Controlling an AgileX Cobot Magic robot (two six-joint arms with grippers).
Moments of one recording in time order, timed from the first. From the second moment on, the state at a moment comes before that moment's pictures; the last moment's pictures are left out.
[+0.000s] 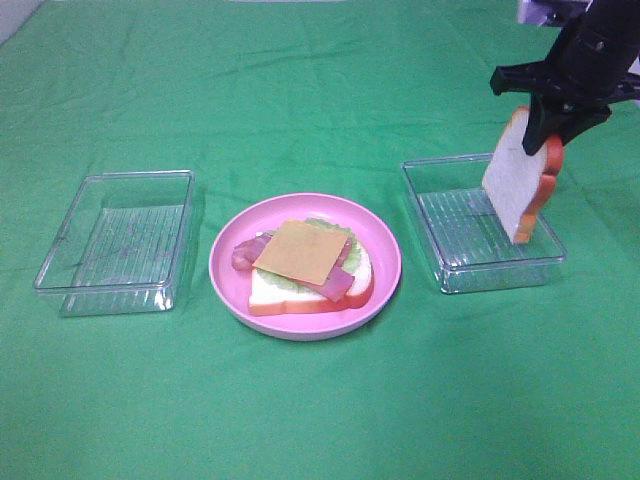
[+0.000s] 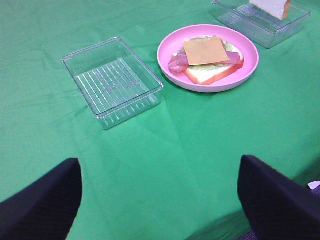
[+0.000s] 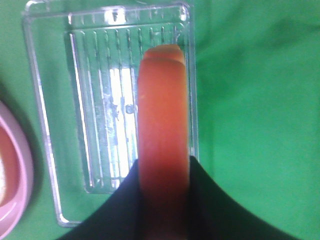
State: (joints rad) left arm -0.42 0.00 -0.50 -0.06 1.06 0.07; right arm 0.07 2.00 -1.66 0.15 1.08 -0.03
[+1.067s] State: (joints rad) left arm -0.42 0.00 -0.50 -0.06 1.06 0.07; right arm 0.29 1.82 -1.20 1.28 0.84 -0.57
